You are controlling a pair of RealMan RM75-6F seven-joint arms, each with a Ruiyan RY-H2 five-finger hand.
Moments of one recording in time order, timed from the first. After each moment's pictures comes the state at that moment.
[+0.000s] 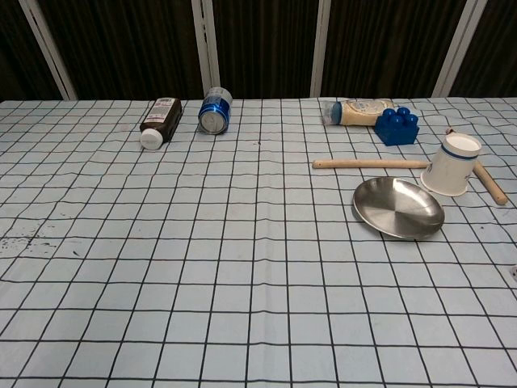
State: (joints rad) left arm -0.16 -1.14 -0.06 -1.51 1.50 1.47 -0.02; right arm 0.00 -1.18 0.10 -1.57 -1.50 1.61 -0.07
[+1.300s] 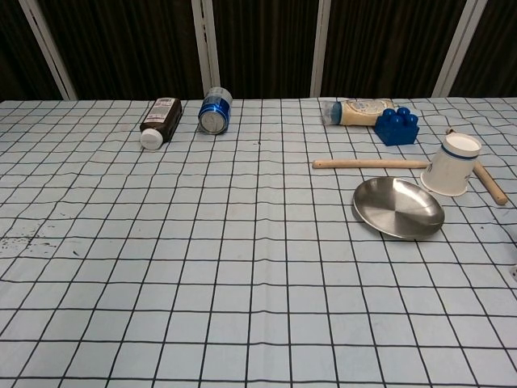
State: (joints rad) left arm -0.16 -1.14 -0.08 -1.50 1.47 1.45 -0.04; right arm 0.19 -1.40 0.07 -1.41 -1.40 1.21 -0.14
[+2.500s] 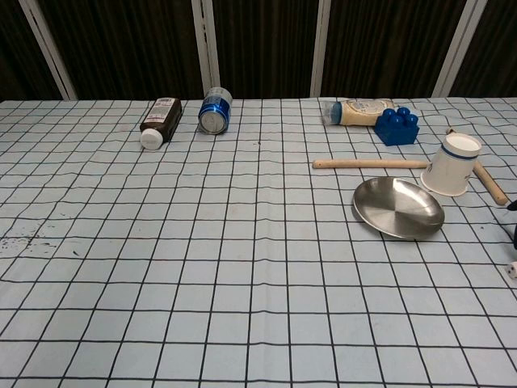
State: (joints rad) left arm -0.18 -1.16 -0.08 -1.50 1.45 1.42 0.01; right arm 0.26 -1.48 0.08 -1.29 -1.34 1.13 -0.12
